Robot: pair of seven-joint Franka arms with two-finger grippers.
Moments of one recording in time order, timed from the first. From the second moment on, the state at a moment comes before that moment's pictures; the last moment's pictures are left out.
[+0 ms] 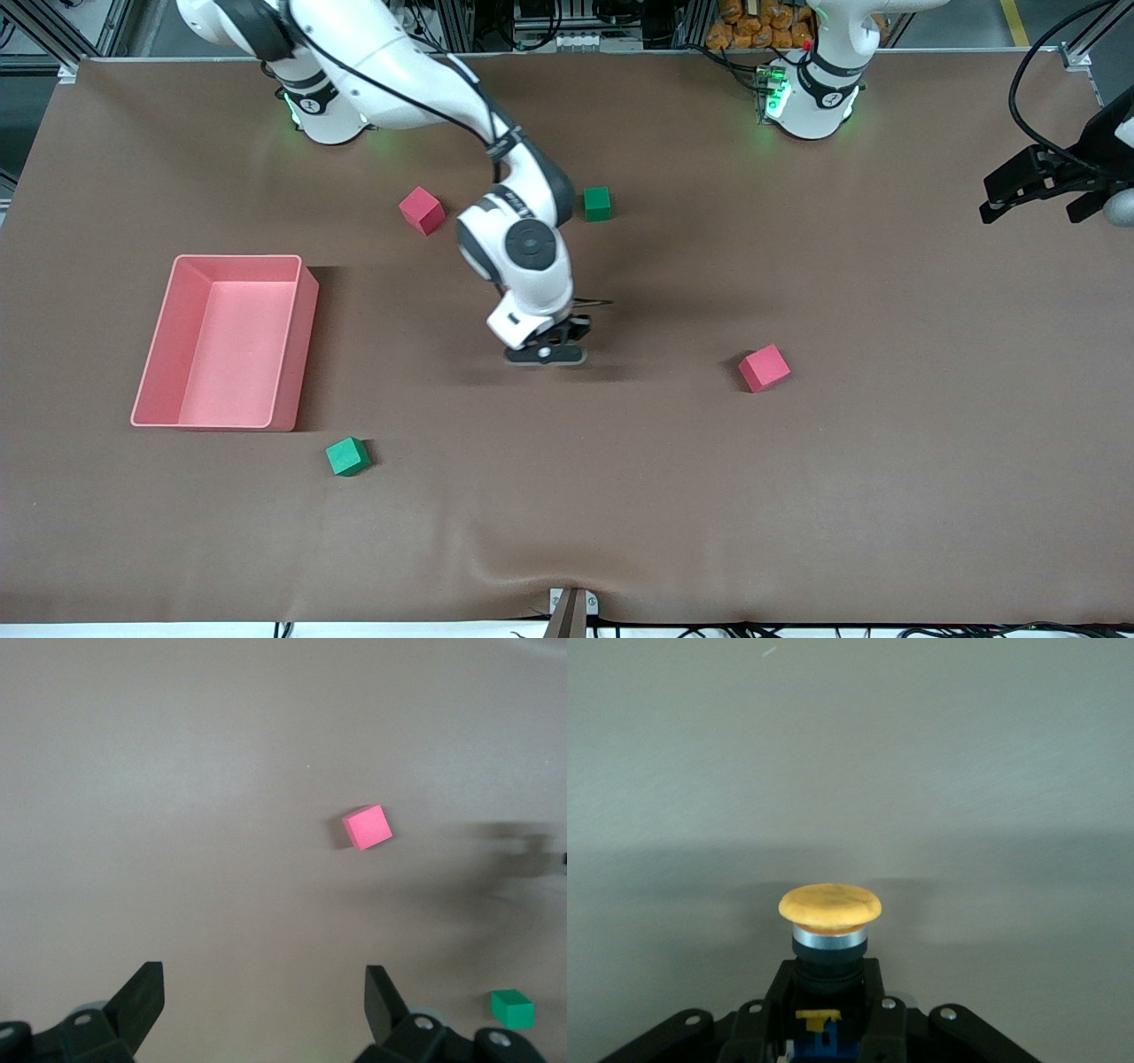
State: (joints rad) left arm 0.00 0.00 -0.07 -1.45 0.00 1.48 -0.07; right arm 0.78 0.83 -0.01 -1.39 0.00 2.29 0.78
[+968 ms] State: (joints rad) left arm 0.00 0.01 -0.07 -1.45 0.00 1.48 -0.07; right arm 0.76 0.80 -0.05 -1.25 0.00 2.12 0.84
